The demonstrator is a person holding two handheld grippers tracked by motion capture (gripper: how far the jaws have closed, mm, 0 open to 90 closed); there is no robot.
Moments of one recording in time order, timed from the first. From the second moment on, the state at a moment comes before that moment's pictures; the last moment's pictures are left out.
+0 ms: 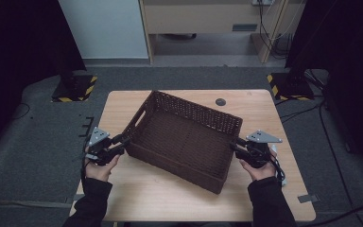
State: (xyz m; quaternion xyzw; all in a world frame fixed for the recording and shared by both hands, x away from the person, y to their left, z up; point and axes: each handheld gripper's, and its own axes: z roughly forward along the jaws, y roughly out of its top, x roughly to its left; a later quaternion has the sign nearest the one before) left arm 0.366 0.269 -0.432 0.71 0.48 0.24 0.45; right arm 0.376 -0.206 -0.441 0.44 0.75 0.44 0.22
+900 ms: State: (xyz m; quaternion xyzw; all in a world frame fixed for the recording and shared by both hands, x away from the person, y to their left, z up) left arm 0.368 0.254 -0.435 0.72 0.48 0.23 0.45; right arm 0.393 -0.212 -0.443 0.46 0.74 0.44 0.23
